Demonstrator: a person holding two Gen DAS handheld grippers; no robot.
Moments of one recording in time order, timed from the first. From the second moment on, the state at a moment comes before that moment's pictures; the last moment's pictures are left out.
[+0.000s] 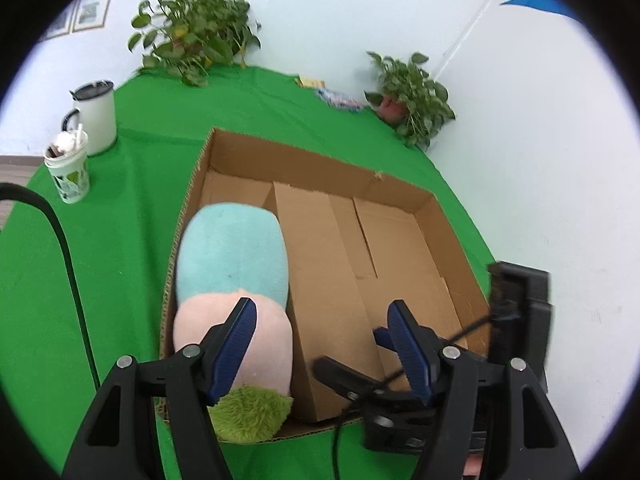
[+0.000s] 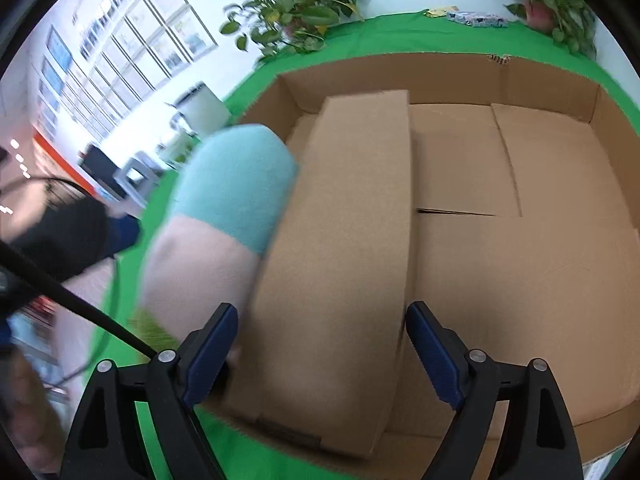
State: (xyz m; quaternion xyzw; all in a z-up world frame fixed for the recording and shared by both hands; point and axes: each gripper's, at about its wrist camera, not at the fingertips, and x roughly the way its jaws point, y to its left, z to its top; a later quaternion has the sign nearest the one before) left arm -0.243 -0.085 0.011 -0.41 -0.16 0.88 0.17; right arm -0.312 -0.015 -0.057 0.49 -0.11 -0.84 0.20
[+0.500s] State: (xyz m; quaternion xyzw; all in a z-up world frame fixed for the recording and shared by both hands) left arm -0.160 -0.020 0.036 -0.27 -0.03 0.95 0.13; right arm -0.175 0.067 -0.010 0.35 -0.01 -0.94 0.05
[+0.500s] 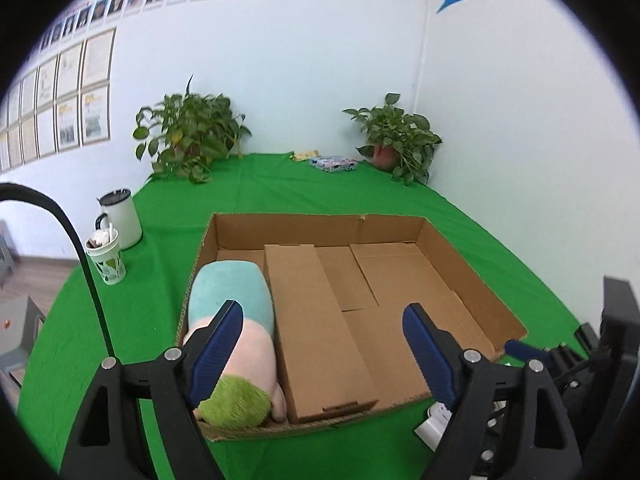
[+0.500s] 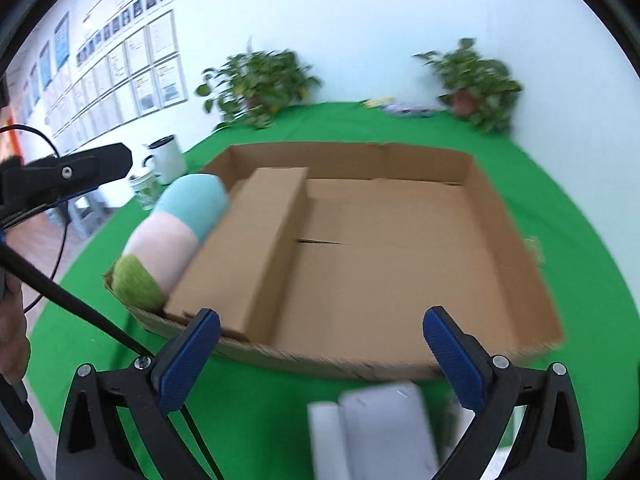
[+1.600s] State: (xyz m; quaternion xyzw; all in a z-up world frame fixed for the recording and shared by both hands) left arm -0.114 0.019 0.005 -0.25 0.01 0.97 0.01; right arm -0.081 0.109 -0.012 0.29 0.04 -0.95 0.02
